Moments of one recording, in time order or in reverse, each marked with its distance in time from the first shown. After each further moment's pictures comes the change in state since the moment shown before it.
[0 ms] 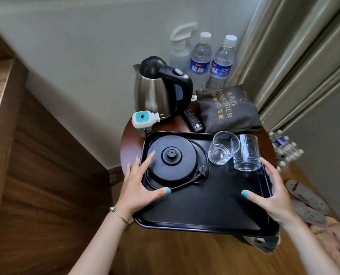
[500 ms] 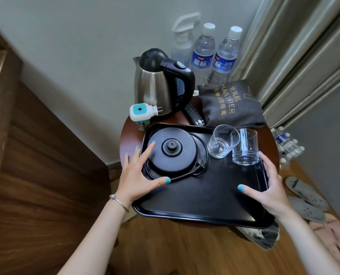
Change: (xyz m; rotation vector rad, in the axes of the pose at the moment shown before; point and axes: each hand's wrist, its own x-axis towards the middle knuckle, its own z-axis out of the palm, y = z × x) left_hand 0.019 -0.004 -0.005 0.086 0.008 -0.019; right_hand 0.007 -0.005 0.011 -0.123 0.021 0.078
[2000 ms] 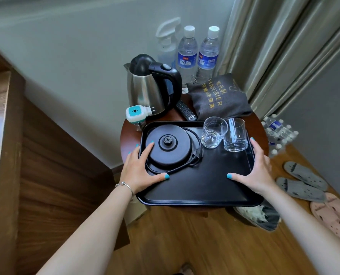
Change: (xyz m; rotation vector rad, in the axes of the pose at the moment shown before) left_hand 0.005 -0.003 -0.003 0.317 -0.058 -0.015; right_hand 0.000 0.001 0.009 -0.334 0.096 0.082
